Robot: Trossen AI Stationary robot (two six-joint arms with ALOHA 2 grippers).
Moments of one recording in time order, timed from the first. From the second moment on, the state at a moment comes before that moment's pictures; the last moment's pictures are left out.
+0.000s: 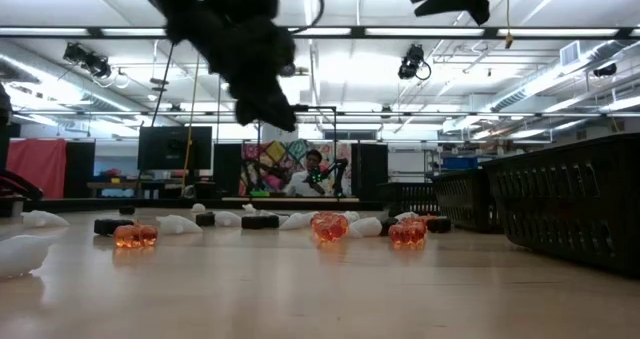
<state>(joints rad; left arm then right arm) 0.17 1.47 0.92 -0.22 0.17 -0.16 0.01 1.01 1.01 -0.44 0.37 0.36</state>
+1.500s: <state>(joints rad) -0.08 1.93 1.09 -0.21 -0.15 -0.29 -0.05 1.06 1.01 -0.39 0.18 0.34</state>
